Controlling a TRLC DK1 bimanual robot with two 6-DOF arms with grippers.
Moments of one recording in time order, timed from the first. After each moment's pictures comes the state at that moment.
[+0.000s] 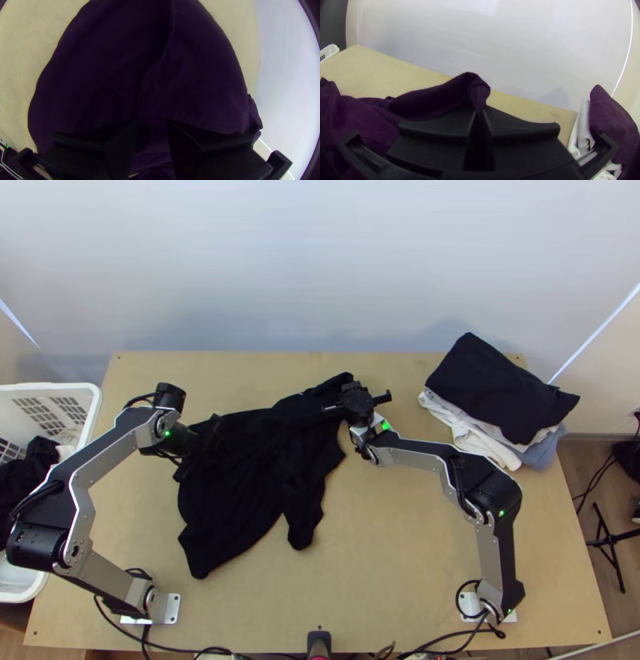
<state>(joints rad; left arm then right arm) -0.08 1.67 1.11 -0.74 0.47 -1.03 0.66 2.13 1.26 0.59 0.55 -0.07</state>
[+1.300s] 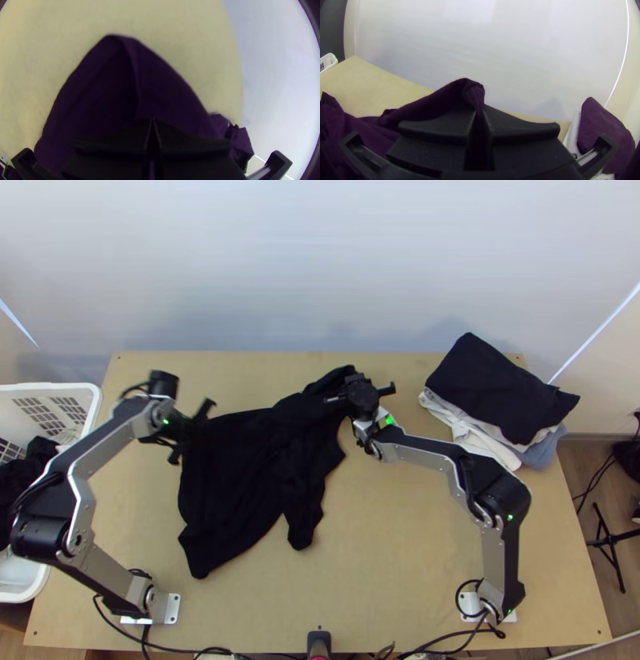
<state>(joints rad) -0.03 1.71 1.20 -0.63 0.33 -1.04 0.64 2.07 1.28 0.59 0.56 -0.10</state>
